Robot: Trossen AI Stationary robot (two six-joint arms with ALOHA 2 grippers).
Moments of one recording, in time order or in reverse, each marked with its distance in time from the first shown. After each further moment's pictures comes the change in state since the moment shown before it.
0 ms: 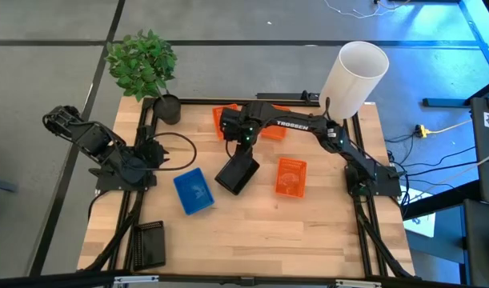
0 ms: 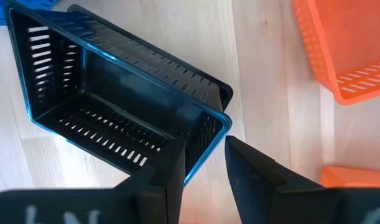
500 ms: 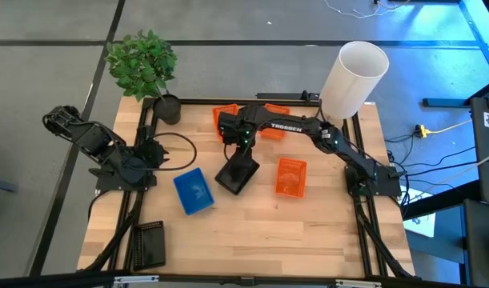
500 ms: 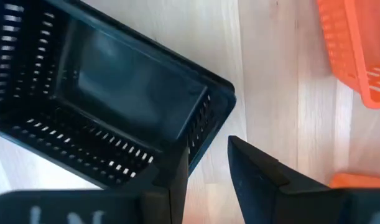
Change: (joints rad) left arm 0.000 0.000 0.000 0.000 0.001 0.006; right arm -0.002 0.063 0.000 -0.004 0.021 -0.032
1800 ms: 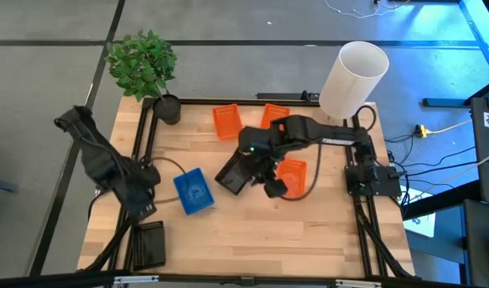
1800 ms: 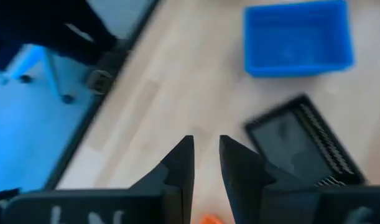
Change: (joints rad) left arm -0.253 0.187 0.001 -0.039 0.560 -0.945; right arm 0.299 -0.371 0.021 -0.024 -0.225 -0.210
